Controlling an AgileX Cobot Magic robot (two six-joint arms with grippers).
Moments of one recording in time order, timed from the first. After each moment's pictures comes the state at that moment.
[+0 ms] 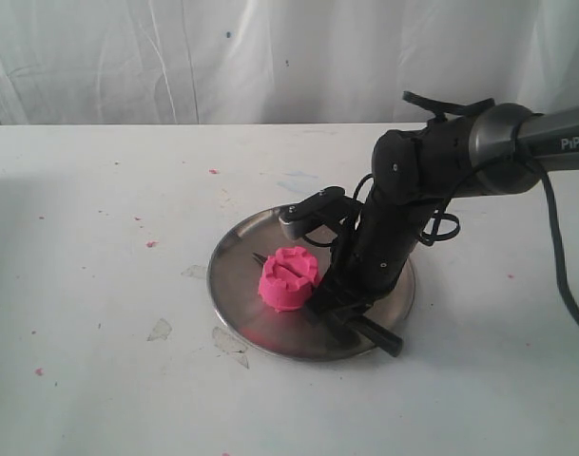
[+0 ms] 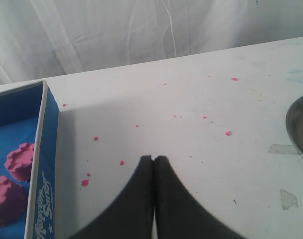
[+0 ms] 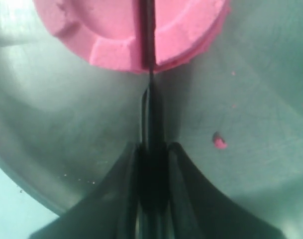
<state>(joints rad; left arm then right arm) -0.11 0.30 -0.35 0.38 0.45 -0.28 0.51 1.96 -1.21 0.20 0.72 -0.40</state>
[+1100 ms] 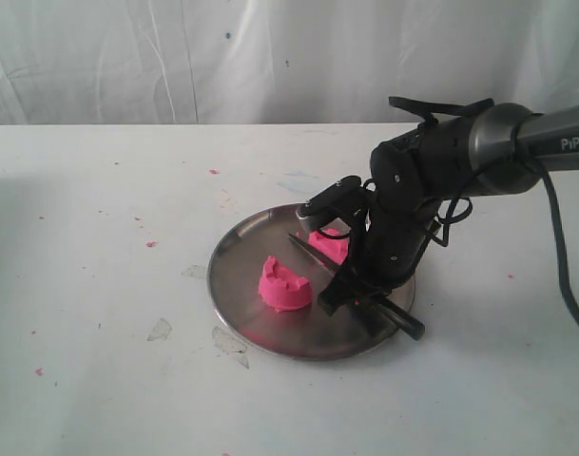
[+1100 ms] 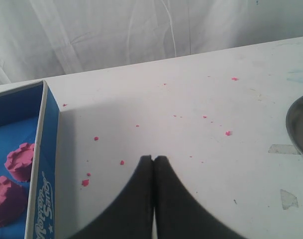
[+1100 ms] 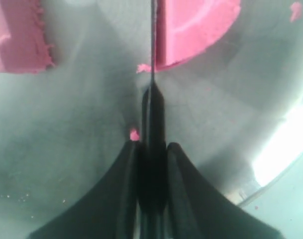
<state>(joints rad) -0.11 0.30 -0.35 0.38 0.45 -0.28 0.51 1.96 -1.21 -0.07 0.70 -0.15</state>
